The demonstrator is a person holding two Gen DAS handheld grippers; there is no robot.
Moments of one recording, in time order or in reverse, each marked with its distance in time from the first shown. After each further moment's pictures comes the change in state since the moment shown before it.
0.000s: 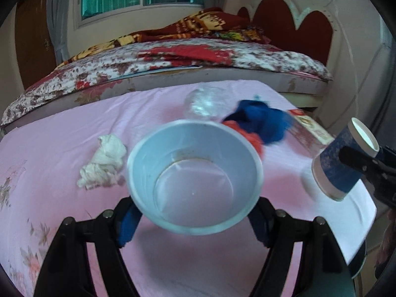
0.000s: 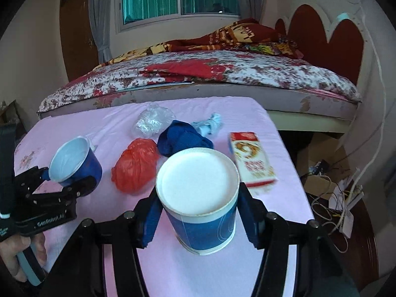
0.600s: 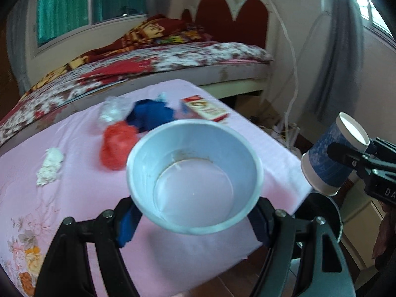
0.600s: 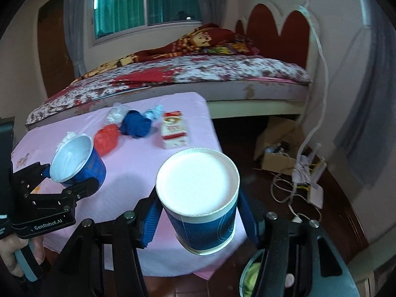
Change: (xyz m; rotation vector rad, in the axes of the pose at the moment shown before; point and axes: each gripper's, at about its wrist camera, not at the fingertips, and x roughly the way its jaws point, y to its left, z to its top) left arm -0.059 -0.130 -0.035 0.190 -0.022 -0.178; right arm -0.130 -0.091 -0.085 0.117 -0.029 -0.145
